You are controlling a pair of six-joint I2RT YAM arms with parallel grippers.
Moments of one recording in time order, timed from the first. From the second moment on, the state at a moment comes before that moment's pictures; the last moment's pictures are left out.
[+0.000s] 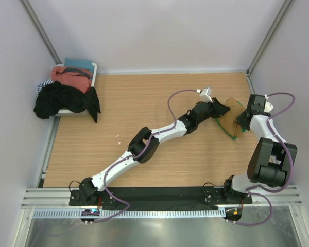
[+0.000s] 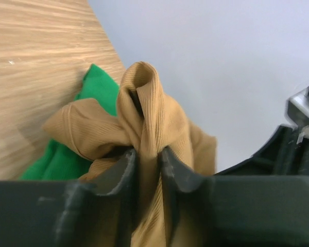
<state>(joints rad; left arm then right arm) -0.96 2.89 2.50 0.41 0.01 -0.92 -0.29 1.46 0.94 -0.41 0.16 0.57</state>
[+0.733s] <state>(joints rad) -0.91 2.59 2.25 0.37 -0.04 -0.74 -0.33 1.48 0.92 -0.40 0.20 0.61</state>
